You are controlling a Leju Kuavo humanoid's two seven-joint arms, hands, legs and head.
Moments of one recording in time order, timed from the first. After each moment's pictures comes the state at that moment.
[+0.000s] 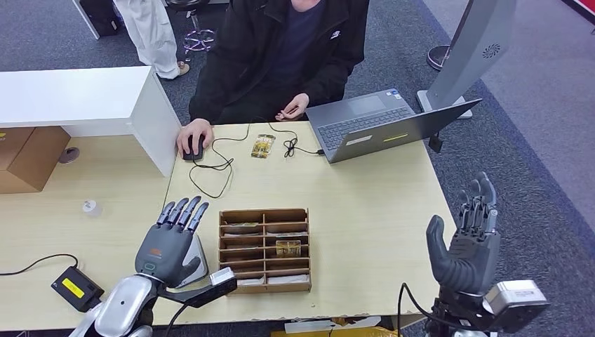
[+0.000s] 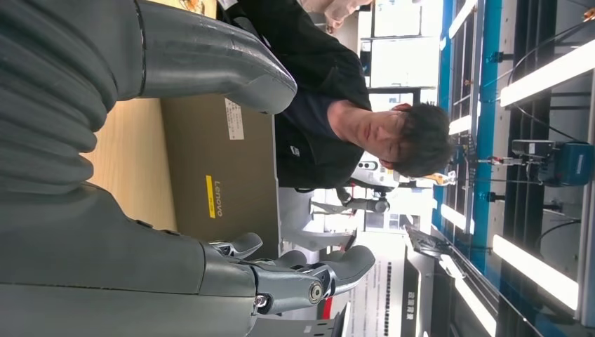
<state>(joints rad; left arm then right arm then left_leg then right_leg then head) -0.03 0.33 -0.40 -1.75 -1.37 0.09 0.23 0.14 0.13 0.06 -1.86 0.12 -0.15 -0.44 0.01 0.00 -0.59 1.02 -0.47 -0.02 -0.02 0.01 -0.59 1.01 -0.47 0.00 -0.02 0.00</state>
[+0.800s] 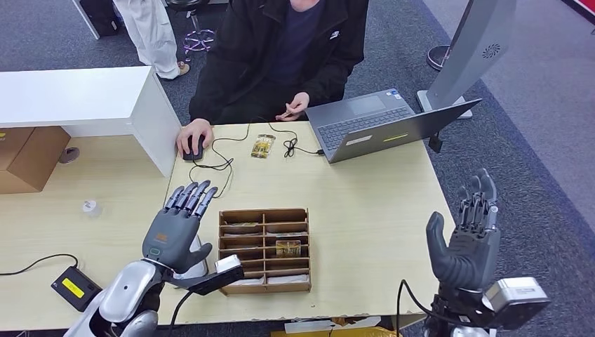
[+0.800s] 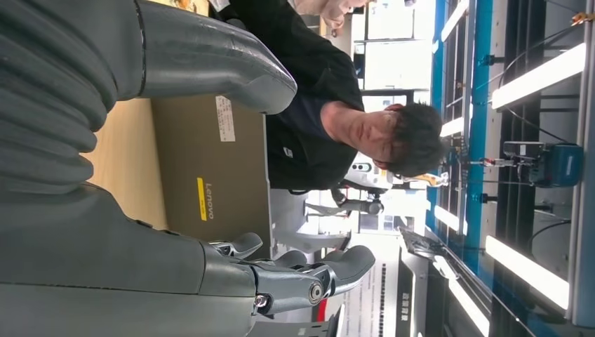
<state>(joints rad) -0.11 0.29 -0.42 -1.75 -1.28 0.09 0.14 0.12 0.13 0.06 -1.85 0.12 -0.15 -0.44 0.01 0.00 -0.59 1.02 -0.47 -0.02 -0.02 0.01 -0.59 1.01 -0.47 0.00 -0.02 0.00</state>
